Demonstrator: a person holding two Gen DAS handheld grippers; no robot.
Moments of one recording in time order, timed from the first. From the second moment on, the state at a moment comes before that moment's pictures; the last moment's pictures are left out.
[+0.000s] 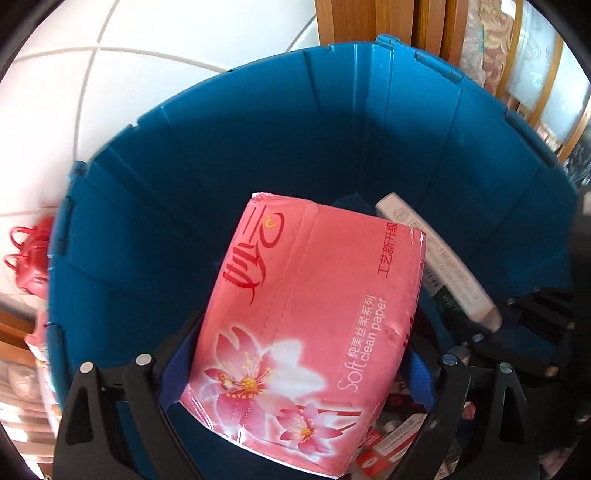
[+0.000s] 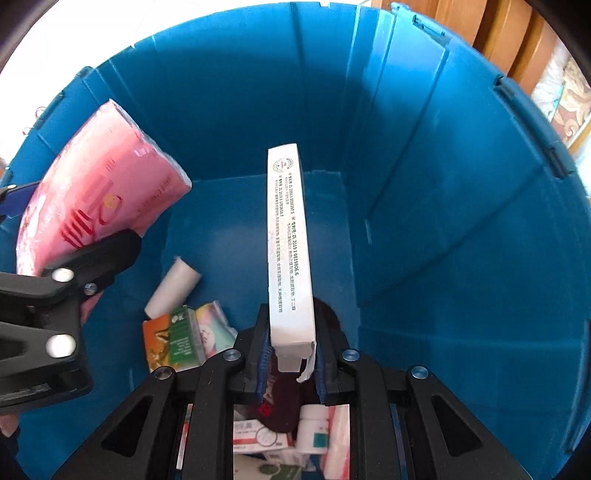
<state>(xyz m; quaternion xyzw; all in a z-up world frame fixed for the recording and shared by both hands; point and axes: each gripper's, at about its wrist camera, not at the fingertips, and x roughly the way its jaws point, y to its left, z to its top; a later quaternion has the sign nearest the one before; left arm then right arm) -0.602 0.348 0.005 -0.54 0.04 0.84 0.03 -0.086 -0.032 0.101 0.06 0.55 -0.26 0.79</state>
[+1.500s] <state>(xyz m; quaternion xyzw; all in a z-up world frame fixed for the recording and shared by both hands) -0.384 0.299 0.120 -0.42 -0.05 0.90 0.09 -0.200 0.096 0.182 0.00 0.48 -0.23 0.85</state>
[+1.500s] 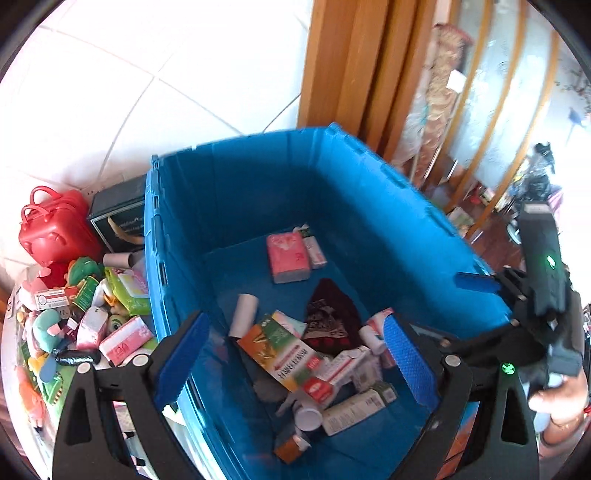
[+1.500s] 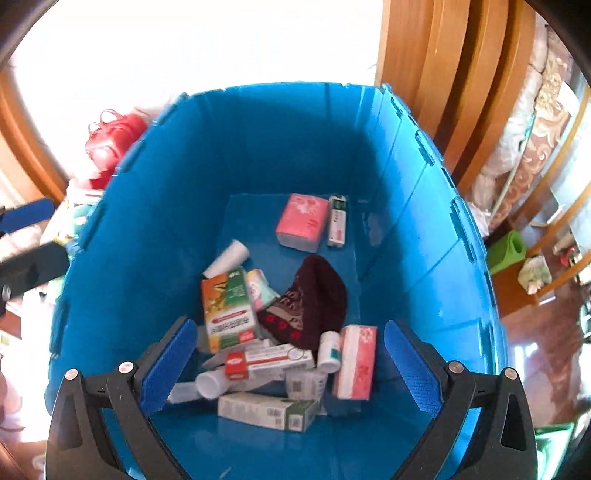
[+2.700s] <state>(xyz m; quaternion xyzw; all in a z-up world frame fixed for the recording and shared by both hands) -0.347 0.352 0.053 -0.40 -0.05 0.92 0.01 -0.265 0.087 0.145 -0.01 0.46 -0.28 0.84</state>
